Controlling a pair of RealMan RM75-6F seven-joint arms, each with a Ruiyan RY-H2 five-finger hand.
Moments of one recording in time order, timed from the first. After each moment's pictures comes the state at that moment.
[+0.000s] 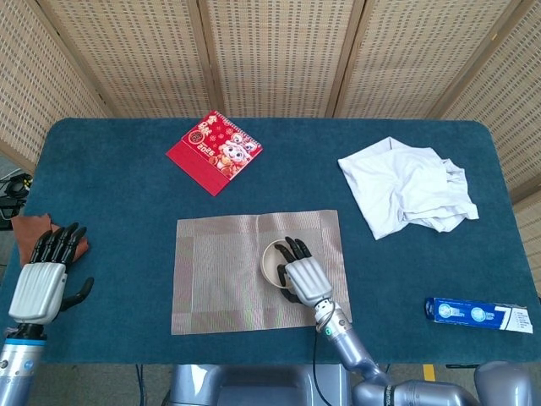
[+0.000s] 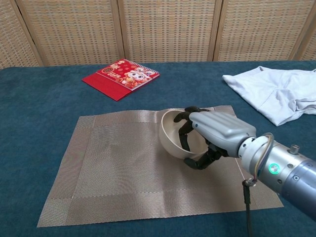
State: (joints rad) left arm -0.15 -1.17 -0.05 -1.82 1.46 1.46 0.27; right arm 0.57 -1.84 0.17 -1.50 -1.21 1.06 -0.49
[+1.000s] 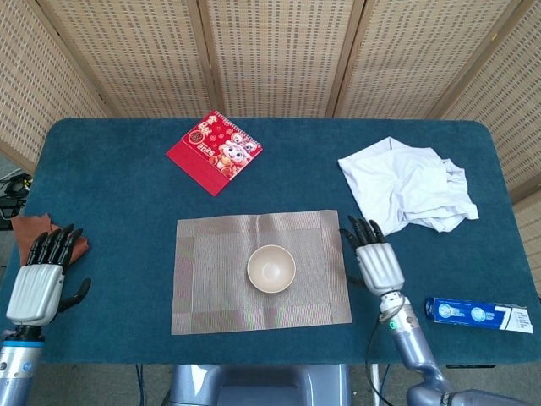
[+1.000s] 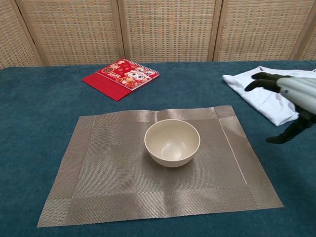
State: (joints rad) left arm -0.13 -1.18 -0.05 -1.81 1.46 1.47 0.29; right arm 0.44 -1.52 0.11 -1.57 -1.29 1.25 -0.35
